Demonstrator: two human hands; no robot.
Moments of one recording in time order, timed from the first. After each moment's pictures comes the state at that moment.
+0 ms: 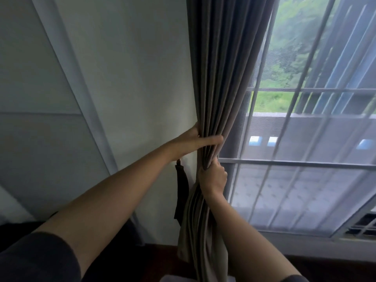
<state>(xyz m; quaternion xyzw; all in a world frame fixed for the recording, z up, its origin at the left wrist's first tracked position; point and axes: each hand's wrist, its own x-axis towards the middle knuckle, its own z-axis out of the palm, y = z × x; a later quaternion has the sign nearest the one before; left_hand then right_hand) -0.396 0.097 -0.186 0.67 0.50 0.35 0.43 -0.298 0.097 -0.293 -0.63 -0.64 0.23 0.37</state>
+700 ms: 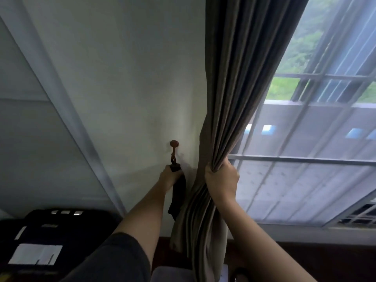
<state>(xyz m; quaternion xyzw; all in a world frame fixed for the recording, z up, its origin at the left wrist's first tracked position) -0.451 0.156 -0.381 0.37 0.73 0.35 0.45 -0.285 0.111 -0.295 -0.61 -0.65 0.22 0.41</state>
